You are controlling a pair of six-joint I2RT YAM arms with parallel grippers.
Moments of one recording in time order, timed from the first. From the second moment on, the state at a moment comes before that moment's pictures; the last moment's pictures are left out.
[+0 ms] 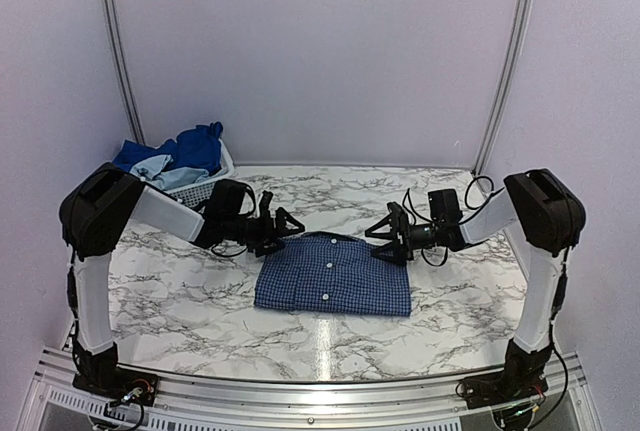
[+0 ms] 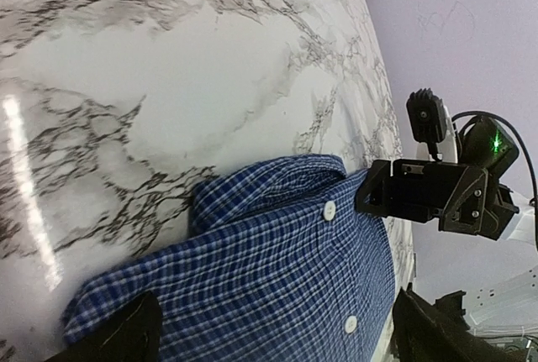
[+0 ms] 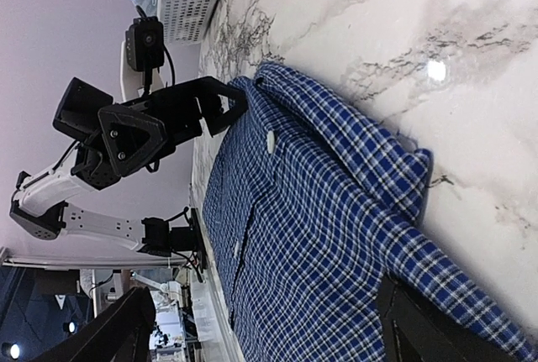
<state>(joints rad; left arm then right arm) -0.55 2.08 1.12 0.36 0.59 -0.82 0.27 2.01 0.93 0.40 -1.09 0.77</state>
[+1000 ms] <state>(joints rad) -1.22 2.17 1.65 -0.26 0.03 0.35 0.03 1.23 0.53 -0.20 -0.93 0.63</state>
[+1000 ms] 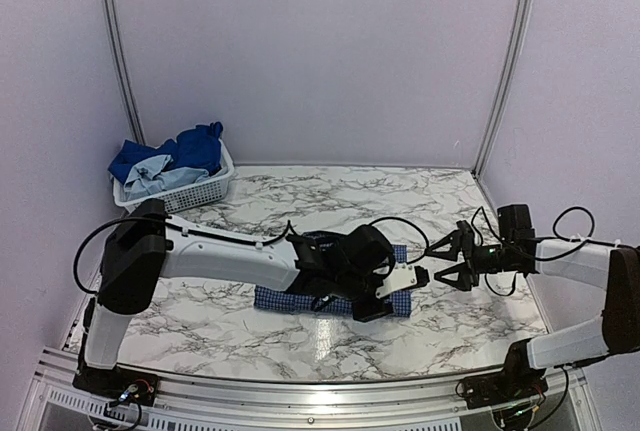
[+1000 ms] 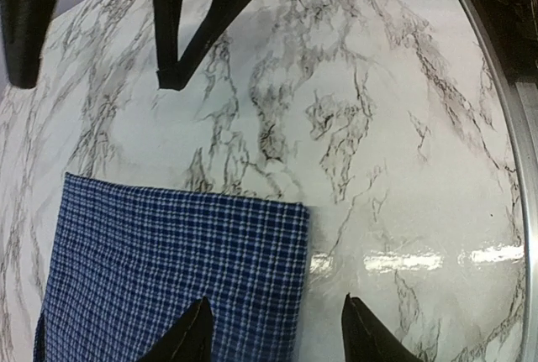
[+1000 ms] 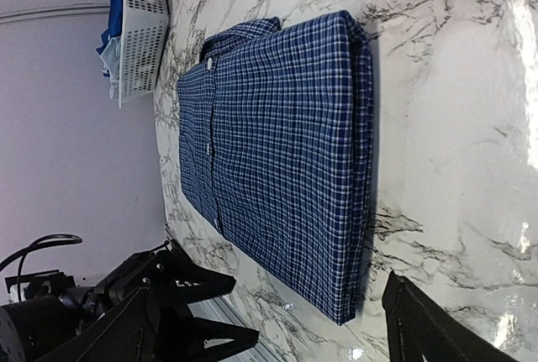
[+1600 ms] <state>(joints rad) -1.25 2.37 1.79 -0.23 -0.02 0.36 0.02 1.24 0.36 -0.16 -0.96 0.67</state>
